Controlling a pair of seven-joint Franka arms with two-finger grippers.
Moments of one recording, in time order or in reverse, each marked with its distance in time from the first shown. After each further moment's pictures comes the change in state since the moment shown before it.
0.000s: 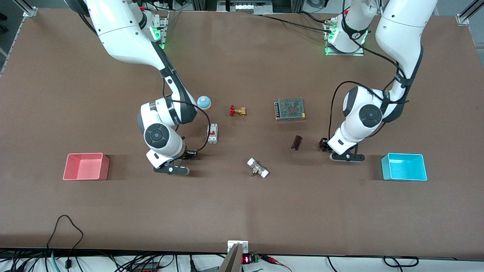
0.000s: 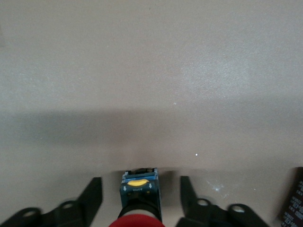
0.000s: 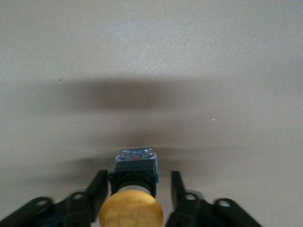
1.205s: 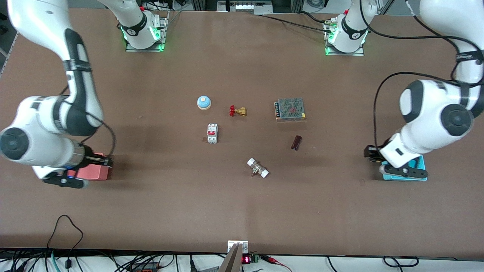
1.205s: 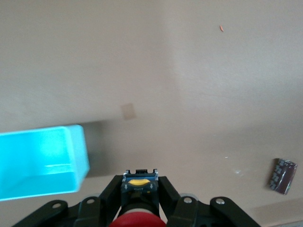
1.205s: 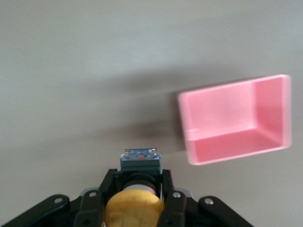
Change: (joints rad) left arm 0.167 -0.104 0.020 0.428 0.004 -0.541 0.314; right arm -0.367 -0.165 -0.093 0.101 0.000 -0.321 -0.374
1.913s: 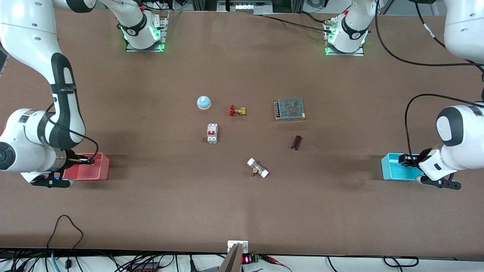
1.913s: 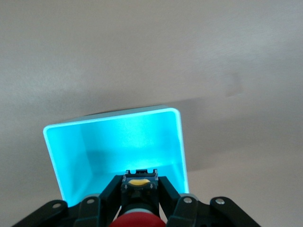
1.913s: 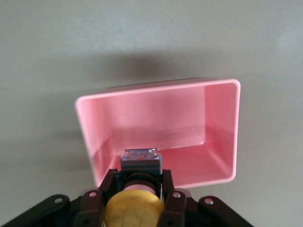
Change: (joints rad) left arm 0.211 0.229 0.006 0.107 0.033 -0.006 0.186; right arm -0.100 0.122 0.004 -0.016 -0.053 0.097 -0.139
